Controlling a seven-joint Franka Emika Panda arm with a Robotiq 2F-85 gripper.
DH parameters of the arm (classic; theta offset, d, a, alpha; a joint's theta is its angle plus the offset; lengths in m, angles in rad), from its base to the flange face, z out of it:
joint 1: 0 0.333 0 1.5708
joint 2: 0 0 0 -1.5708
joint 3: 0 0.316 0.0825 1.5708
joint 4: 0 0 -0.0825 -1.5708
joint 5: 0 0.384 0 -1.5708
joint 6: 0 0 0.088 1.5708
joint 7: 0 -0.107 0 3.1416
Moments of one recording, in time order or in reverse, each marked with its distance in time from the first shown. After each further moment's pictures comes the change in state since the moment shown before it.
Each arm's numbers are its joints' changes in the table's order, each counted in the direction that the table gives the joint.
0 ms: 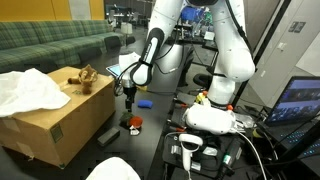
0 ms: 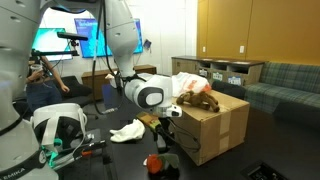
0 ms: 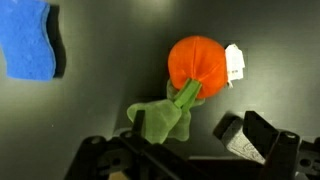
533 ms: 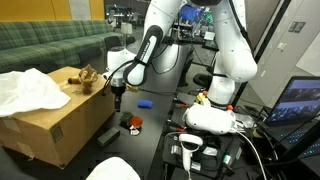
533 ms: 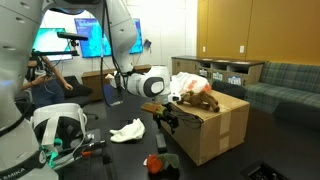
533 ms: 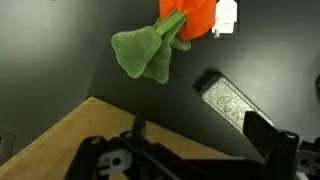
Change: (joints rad) arm 0.100 -0.005 -0.003 0.106 -0.101 0.001 -0.011
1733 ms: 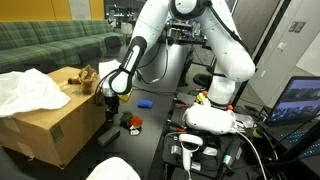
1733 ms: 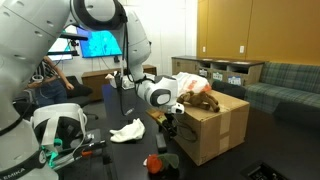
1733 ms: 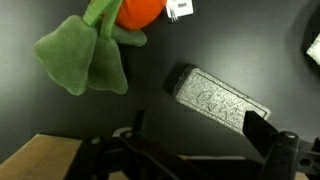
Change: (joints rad) arm -0.097 -0.223 0.128 0.208 0.181 0.084 -0.040
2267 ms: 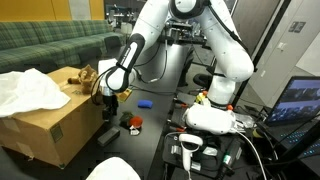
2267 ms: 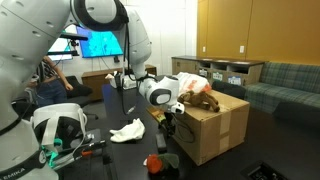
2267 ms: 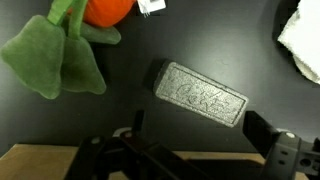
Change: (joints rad) arm -0.054 -0.005 0.065 0.013 0.088 0.013 0.022
